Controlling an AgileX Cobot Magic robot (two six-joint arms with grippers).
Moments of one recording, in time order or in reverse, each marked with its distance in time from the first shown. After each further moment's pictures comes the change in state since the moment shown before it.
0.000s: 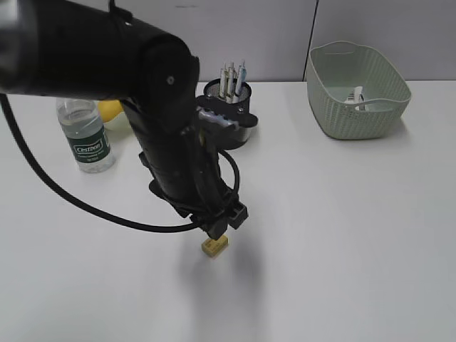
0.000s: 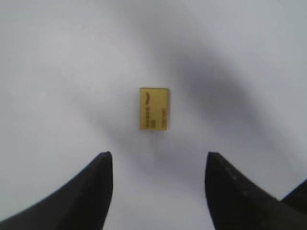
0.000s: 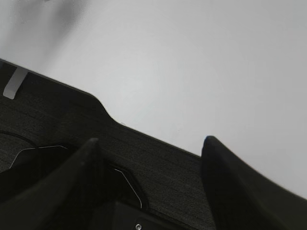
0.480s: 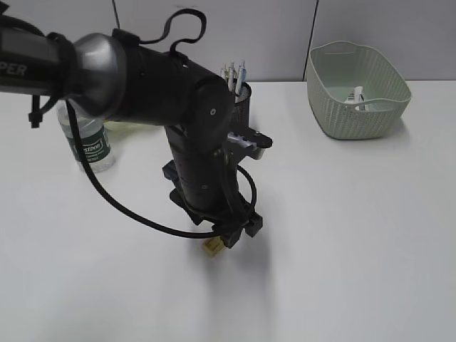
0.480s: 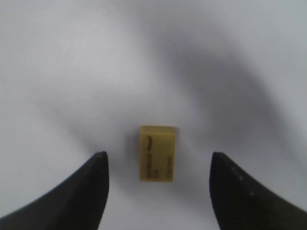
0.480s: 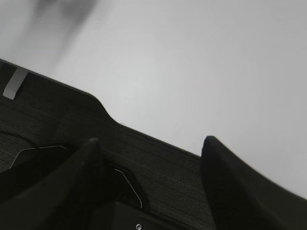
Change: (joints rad) left arm -0.004 0.184 -0.119 0.021 -0.007 -0.034; right arm 0.000 0.000 0.000 -0.001 0.000 0.001
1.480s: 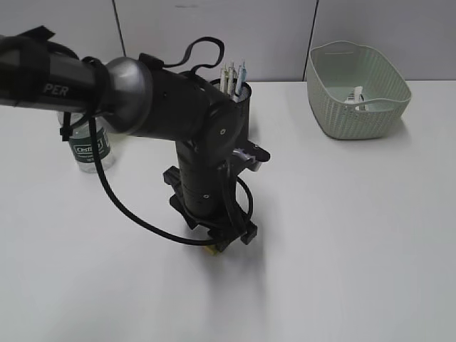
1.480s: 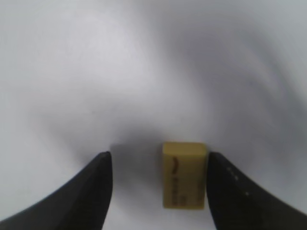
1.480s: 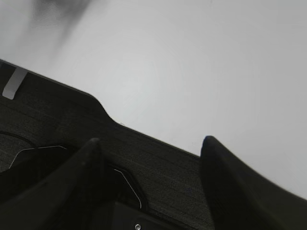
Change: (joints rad) left arm 0.000 0.075 -0.029 0.089 0.008 -0.048; right arm 0.000 0.000 0.000 -0.001 0.000 0.000
